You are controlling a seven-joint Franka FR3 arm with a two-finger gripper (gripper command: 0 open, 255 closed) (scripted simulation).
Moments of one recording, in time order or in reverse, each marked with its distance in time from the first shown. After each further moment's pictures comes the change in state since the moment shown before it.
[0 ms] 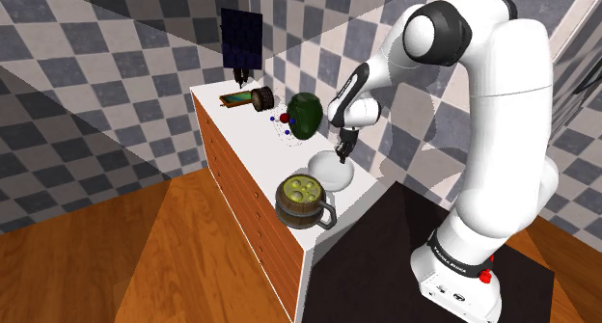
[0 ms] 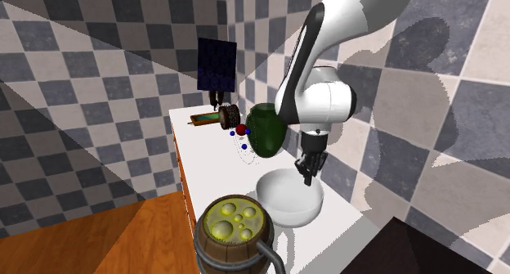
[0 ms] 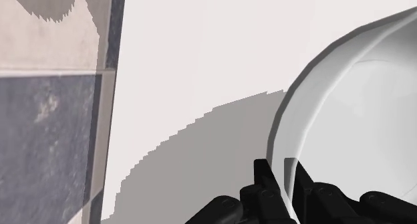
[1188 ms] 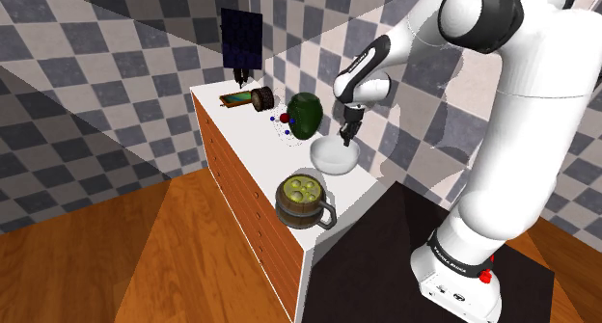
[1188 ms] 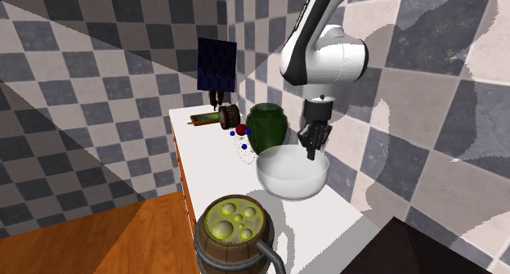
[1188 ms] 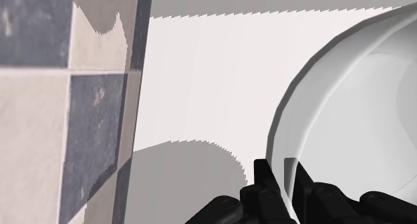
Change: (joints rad) arm 0.052 -0.221 -0.072 -0.027 -0.109 -0.186 0.080
